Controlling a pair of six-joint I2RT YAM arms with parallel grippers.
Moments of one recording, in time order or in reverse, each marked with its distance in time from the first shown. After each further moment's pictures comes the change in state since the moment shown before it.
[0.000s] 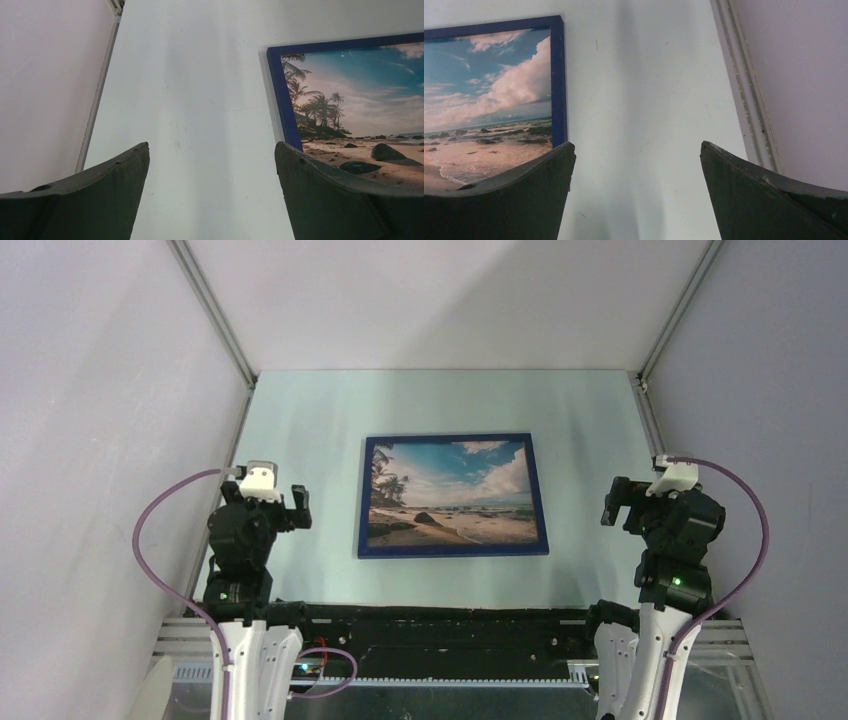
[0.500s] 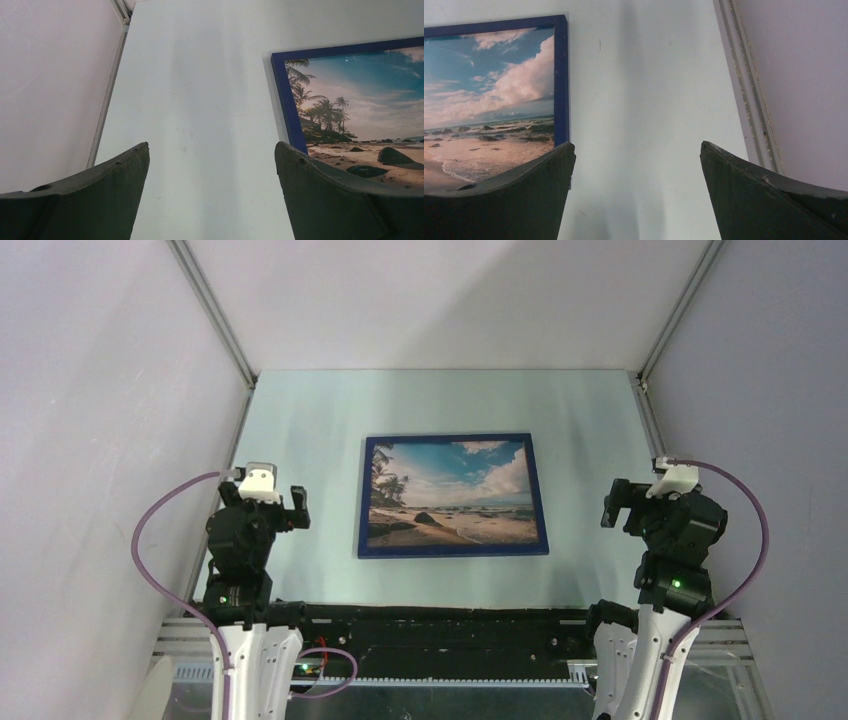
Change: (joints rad) left arm 0.000 -0.023 -0.010 0.015 -0.012 0.026; right arm -0.028 -0.006 -0.003 -0.008 -0.037 -0.016
